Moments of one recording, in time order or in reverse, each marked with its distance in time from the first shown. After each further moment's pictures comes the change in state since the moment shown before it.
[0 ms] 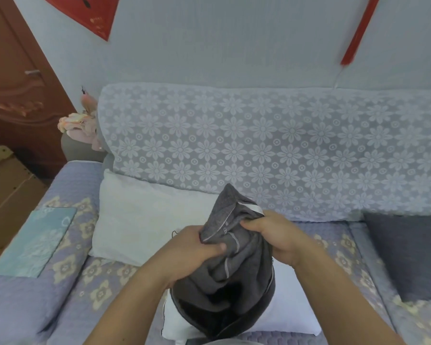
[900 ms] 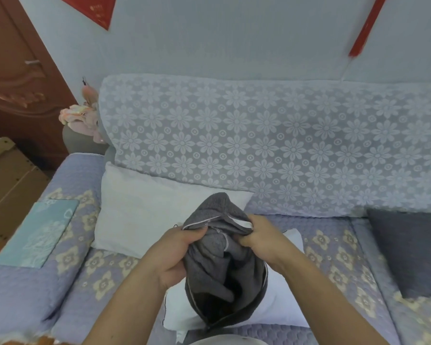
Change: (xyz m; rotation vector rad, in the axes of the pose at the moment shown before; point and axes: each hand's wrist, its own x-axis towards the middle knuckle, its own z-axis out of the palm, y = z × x) left_hand 0.000 -0.018 -0.002 -0.781 0.111 -0.272; right_hand 0.011 0.031 0.011 -0.370 0.024 -0.137
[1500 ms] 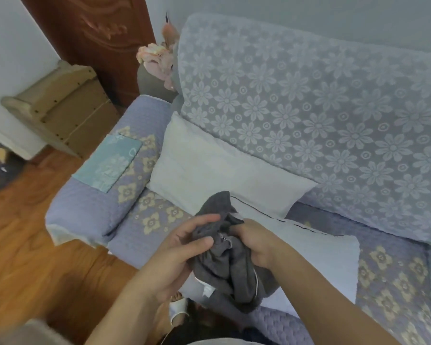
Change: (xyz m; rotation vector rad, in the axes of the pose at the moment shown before) left_hand -0.052 -0.033 -0.102 -0.167 0.112 0.265; right_hand 0.091 0.039 0.139 0.277 -0.456 0.441
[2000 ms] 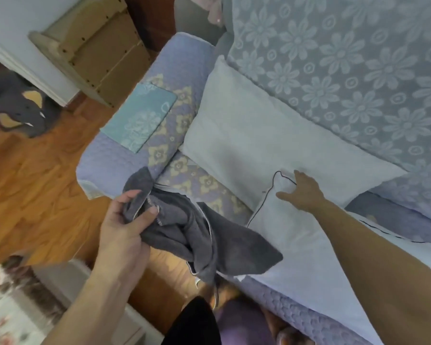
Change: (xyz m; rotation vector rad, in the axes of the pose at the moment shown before) left_hand 0.029 -0.005 -0.163 -0.094 0.706 0.326; right_hand 0.231 0.016 -0.119 -1.235 0.428 0.069
